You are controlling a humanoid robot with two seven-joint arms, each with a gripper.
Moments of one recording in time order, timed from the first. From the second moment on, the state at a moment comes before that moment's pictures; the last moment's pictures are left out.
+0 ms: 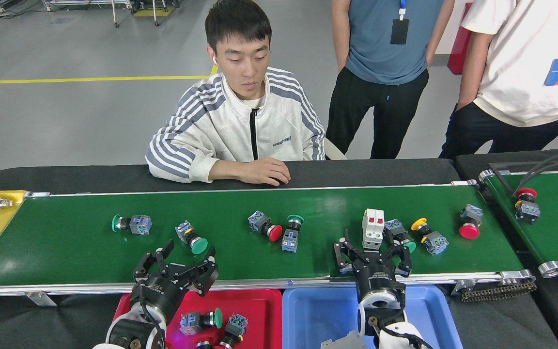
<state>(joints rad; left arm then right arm) -0.21 0.15 -0.23 -1.39 -1.36 -0.01 -0.19 -0.29 0.10 0.32 -1.15 1.39 0.34 0.01</state>
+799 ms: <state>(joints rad) -0.28 0.15 -0.15 -1.17 -1.35 0.19 -0.13 0.15 -0.17 0.27 -1.64 1.32 -0.09 -0.05</state>
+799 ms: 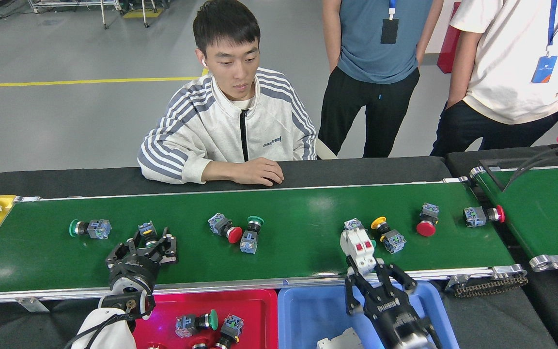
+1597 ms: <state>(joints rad) 0.13 0.22 -0.05 -1.63 -1.35 -0.44 -0.09 0.05 -0.01 0.19 -1.61 1.38 0.07 0.10</state>
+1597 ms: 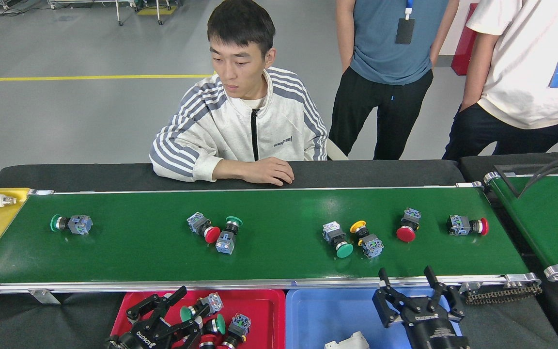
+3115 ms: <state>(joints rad) -0.22 0.21 -0.10 -1.22 -1.36 -0.14 -0.13 -0.27 0.08 0.57 -1.35 1.38 -0.08 0.21</state>
